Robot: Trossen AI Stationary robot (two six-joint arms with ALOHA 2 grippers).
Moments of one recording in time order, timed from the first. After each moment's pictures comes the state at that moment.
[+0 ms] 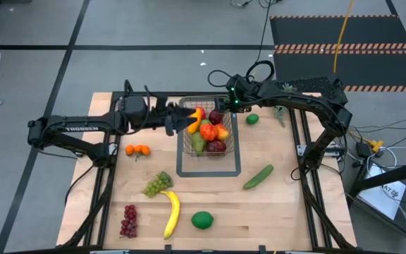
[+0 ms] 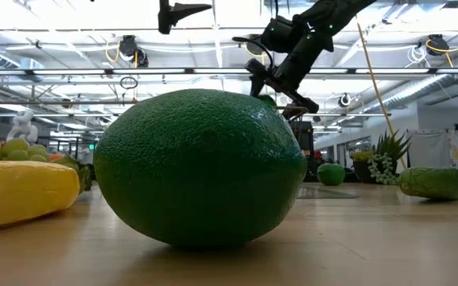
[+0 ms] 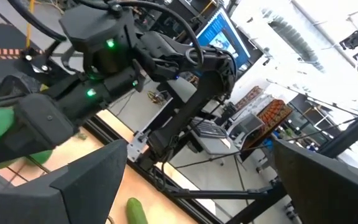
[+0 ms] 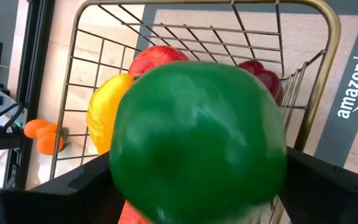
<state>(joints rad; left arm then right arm) 0.16 1.18 0.94 0.28 0.07 -0.72 -0.51 1.67 1.29 -0.55 -0.13 0.90</state>
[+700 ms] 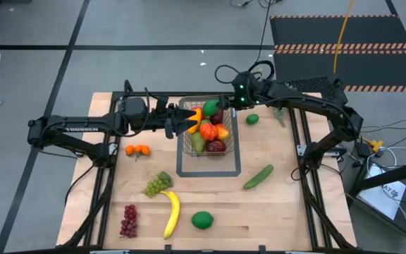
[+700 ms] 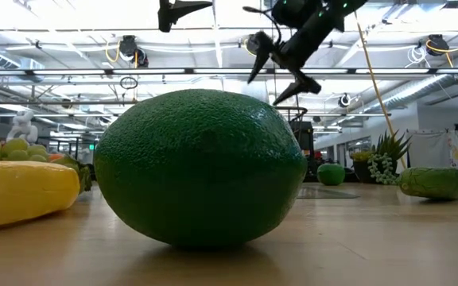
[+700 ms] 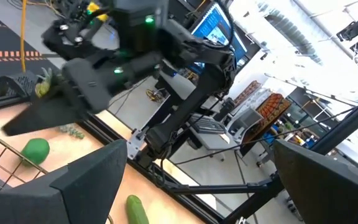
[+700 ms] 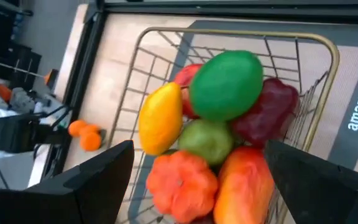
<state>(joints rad) 0.15 1.18 0.94 0.28 0.07 -0.69 -0.49 1.54 1.29 -0.55 -0.10 0.89</state>
